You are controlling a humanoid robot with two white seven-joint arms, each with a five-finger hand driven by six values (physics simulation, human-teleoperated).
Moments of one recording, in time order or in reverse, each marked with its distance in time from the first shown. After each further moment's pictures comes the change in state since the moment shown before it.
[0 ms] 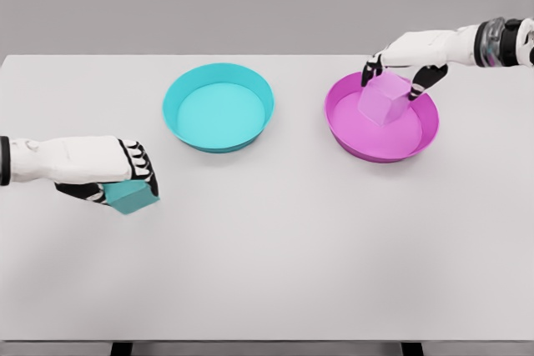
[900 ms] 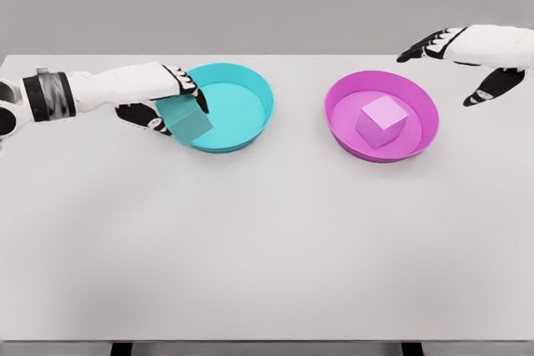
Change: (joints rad) left arm -0.181 -0.401 0.060 0.393 0.003 0.000 0.000; right arm 0.189 -0.296 -0.233 -0.321 -0.173 0.001 0.000
